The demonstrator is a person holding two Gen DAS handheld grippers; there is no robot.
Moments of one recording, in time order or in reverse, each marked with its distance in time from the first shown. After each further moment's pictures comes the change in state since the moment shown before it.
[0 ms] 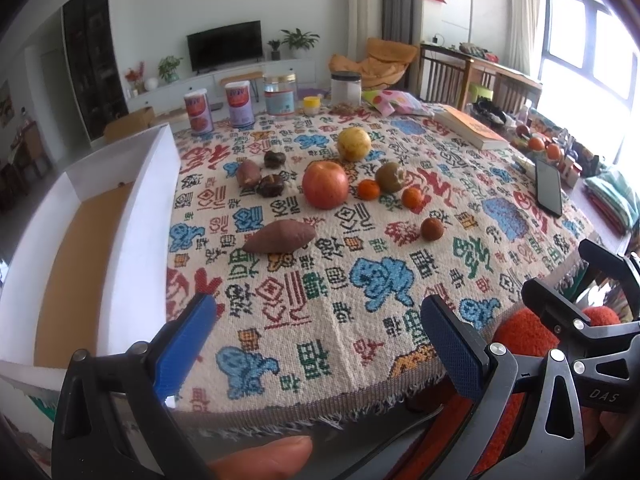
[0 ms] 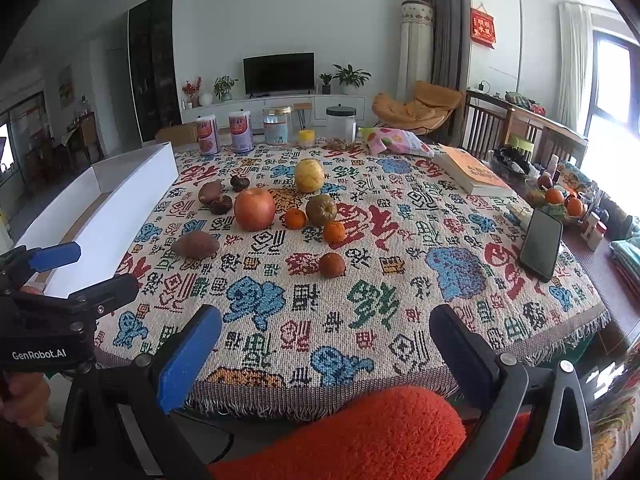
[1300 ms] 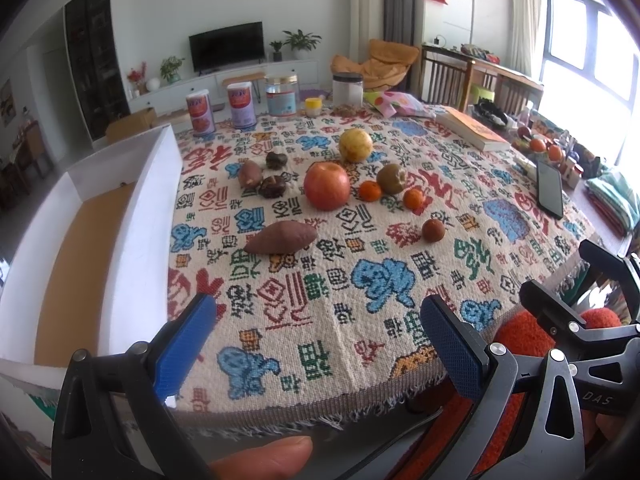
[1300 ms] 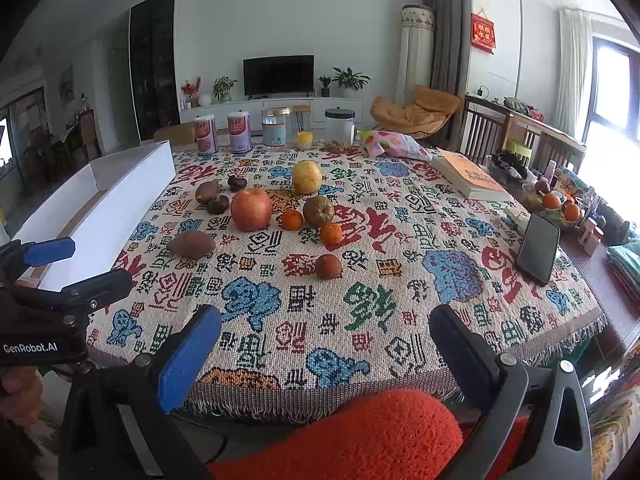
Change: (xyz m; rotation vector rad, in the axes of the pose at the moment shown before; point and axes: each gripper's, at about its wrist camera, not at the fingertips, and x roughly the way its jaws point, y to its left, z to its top) left arm -0.002 0.001 0.001 -0.002 -0.005 0.005; right arm 0.001 0.000 -0.002 -0.013 -0.015 -0.014
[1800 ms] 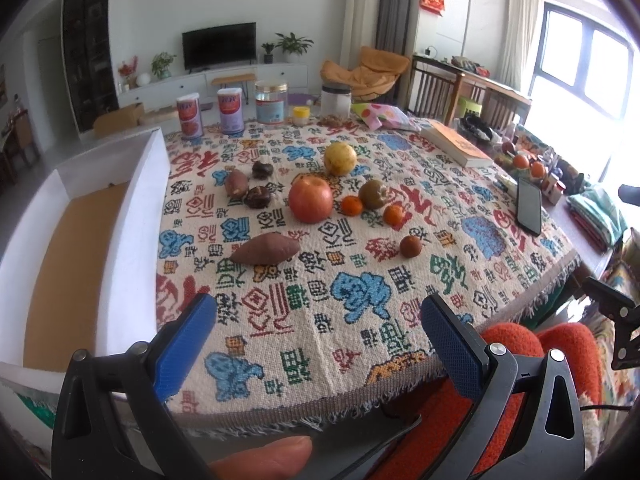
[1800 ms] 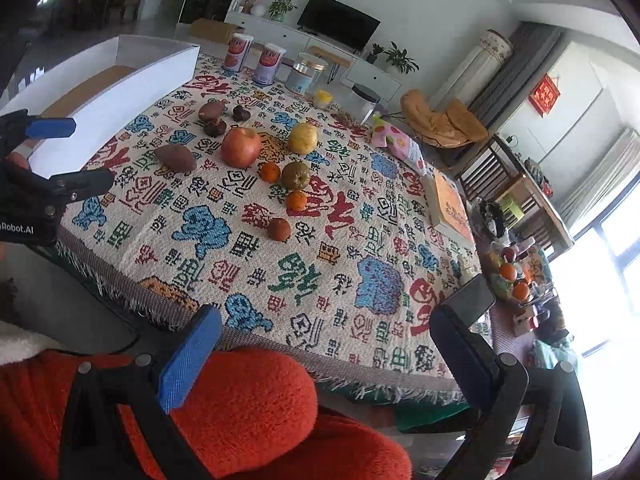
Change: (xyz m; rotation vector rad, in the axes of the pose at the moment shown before) left arm -0.015 0.001 0.013 -0.042 -0.018 -0.082; right arm -0.041 -0.004 0.044 -0.545 0.199 -0.183
